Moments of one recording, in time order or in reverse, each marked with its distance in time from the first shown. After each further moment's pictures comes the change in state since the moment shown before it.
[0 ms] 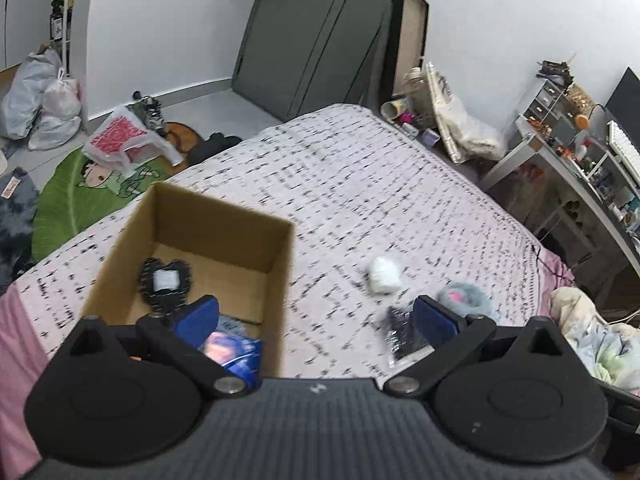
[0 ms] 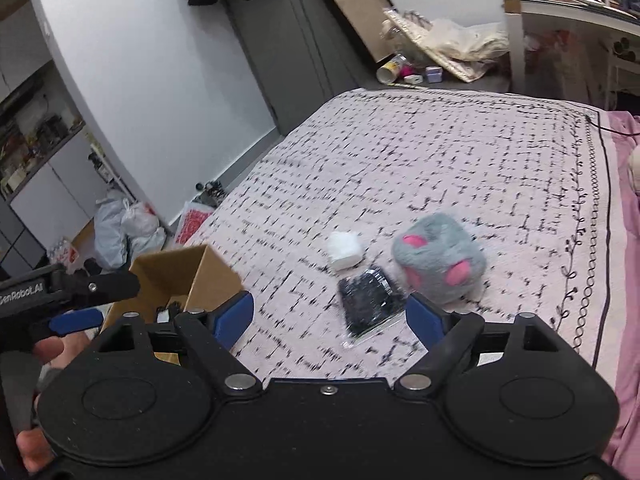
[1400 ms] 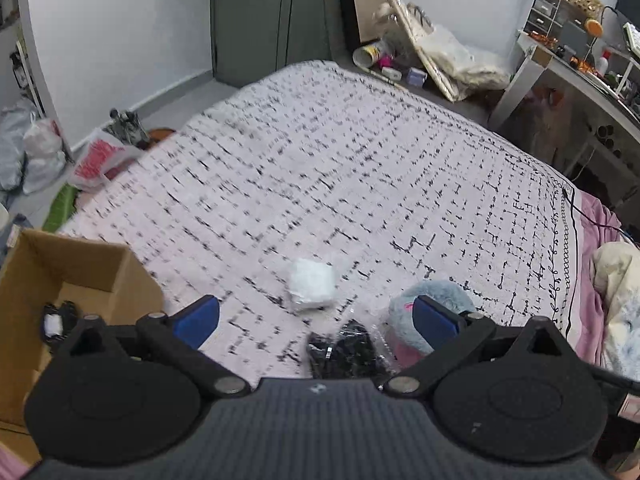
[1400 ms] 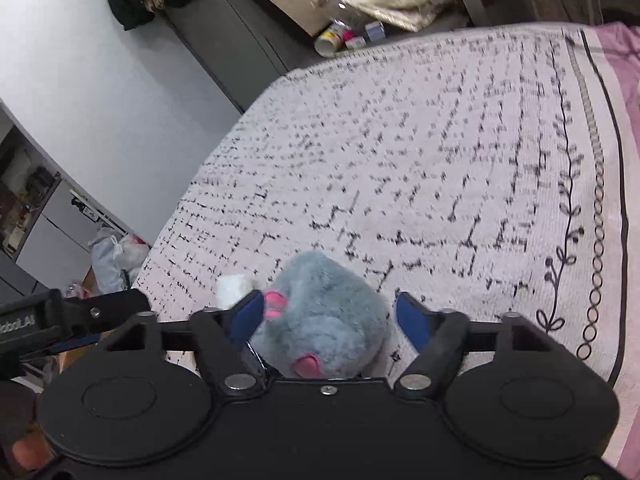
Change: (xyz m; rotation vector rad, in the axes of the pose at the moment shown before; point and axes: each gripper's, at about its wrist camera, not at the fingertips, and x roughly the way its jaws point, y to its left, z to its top) left arm 0.128 -0.146 0.006 0.174 0.107 0.157; right arm 0.098 -0.143 0.030 0.197 0.084 0.078
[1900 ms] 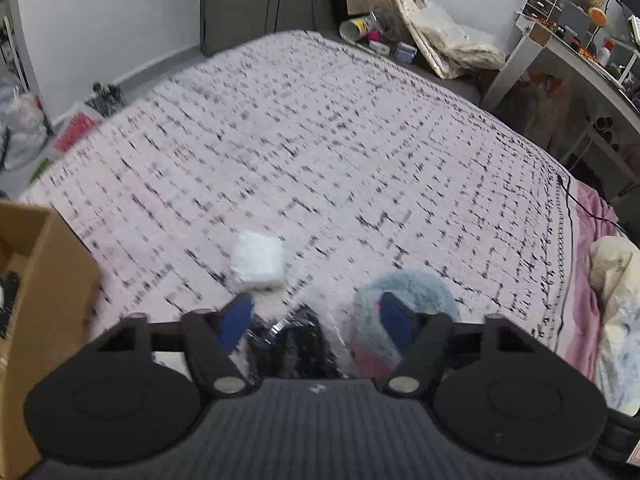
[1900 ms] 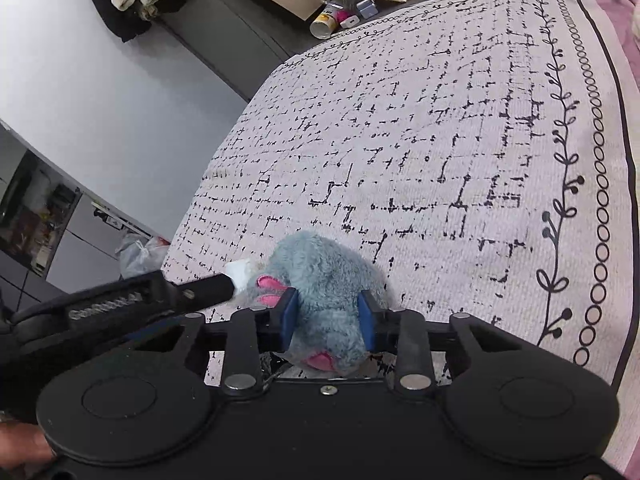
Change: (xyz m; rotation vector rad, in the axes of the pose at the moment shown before) left arm 0.039 -0.035 -0.014 -0.035 0.062 -0.039; right arm -0.007 -0.028 -0.011 0.093 0.044 0.095
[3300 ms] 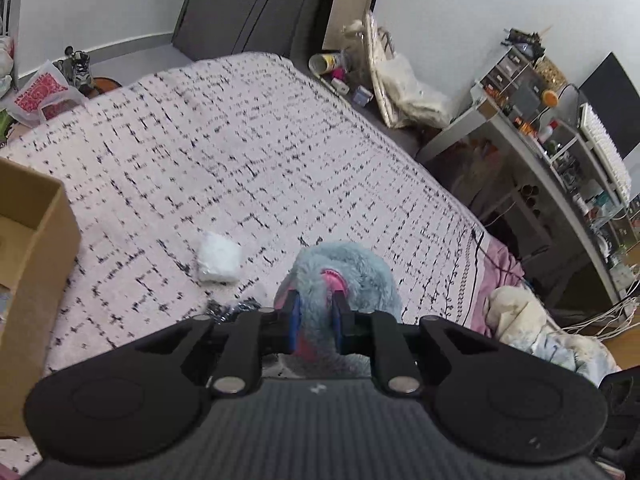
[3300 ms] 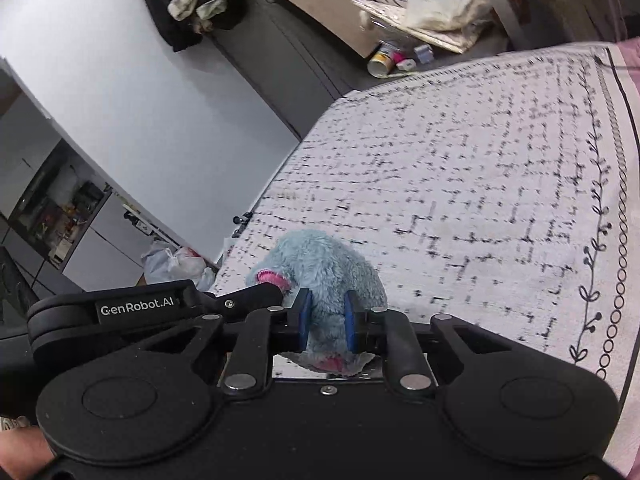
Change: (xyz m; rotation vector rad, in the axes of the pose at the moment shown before) left arm -0.070 0.045 0.002 -0.172 -0.069 -0.280; right arm -0.042 0.083 -0.006 -0.114 -0.103 0.045
